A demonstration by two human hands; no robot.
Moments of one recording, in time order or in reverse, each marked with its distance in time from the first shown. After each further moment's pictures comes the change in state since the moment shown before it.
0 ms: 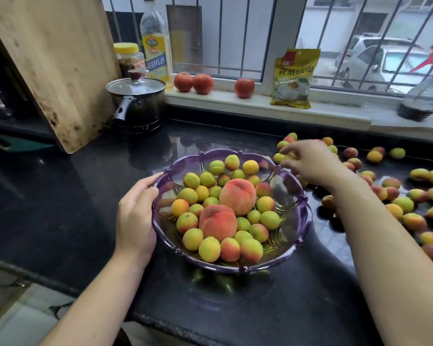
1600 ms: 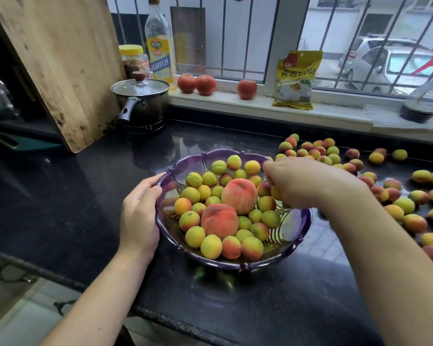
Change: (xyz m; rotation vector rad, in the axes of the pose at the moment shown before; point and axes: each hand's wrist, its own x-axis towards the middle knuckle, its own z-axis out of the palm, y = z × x) left_hand -0.004 0.006 0.001 0.048 0.018 -0.021; right_hand -0.061 -0.087 -0.039 -0.459 -0.372 -0.198
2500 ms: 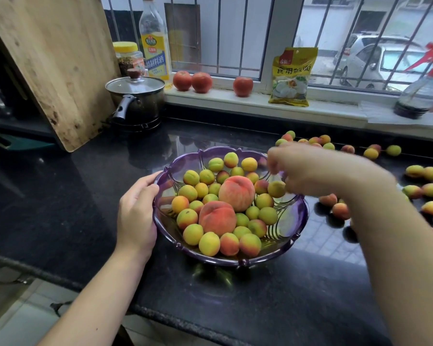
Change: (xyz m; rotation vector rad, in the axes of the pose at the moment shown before) left_hand -0.002 0.002 0.000 0.006 -0.003 -0.027; right_hand -0.008 0.020 -0.010 0.164 0.069 -0.030
